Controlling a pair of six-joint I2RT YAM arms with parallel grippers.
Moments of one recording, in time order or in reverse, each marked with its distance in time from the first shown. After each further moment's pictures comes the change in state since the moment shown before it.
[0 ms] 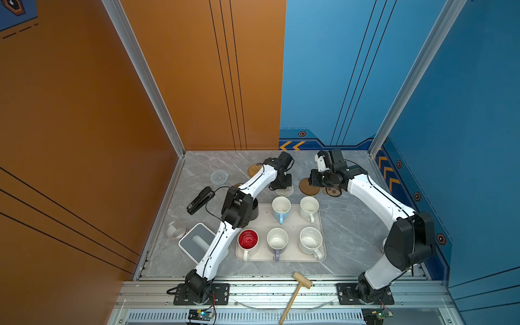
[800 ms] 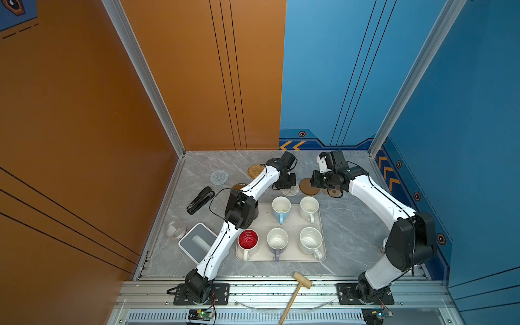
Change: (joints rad) left arm -0.014 0.073 0.116 0.008 0.056 -0.034; right arm -0.016 -0.012 -0.027 0.000 0.000 0.000
